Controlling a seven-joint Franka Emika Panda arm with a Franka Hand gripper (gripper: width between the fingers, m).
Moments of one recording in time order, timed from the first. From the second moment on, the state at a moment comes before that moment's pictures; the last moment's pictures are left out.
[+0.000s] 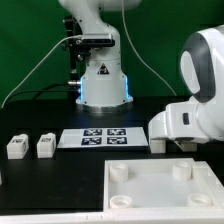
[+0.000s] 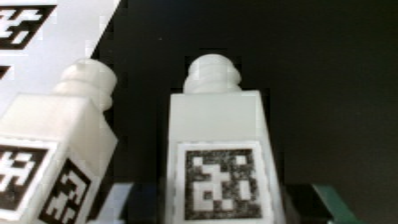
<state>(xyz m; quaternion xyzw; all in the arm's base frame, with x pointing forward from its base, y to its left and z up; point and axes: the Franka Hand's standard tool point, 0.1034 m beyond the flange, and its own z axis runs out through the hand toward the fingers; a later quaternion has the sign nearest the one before) 0.377 0.173 0.009 0.89 0.03 -0.46 0.06</state>
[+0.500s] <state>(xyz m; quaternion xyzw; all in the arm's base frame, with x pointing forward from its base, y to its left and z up) 0.377 0.173 0.009 0.89 0.03 -0.46 0.06</state>
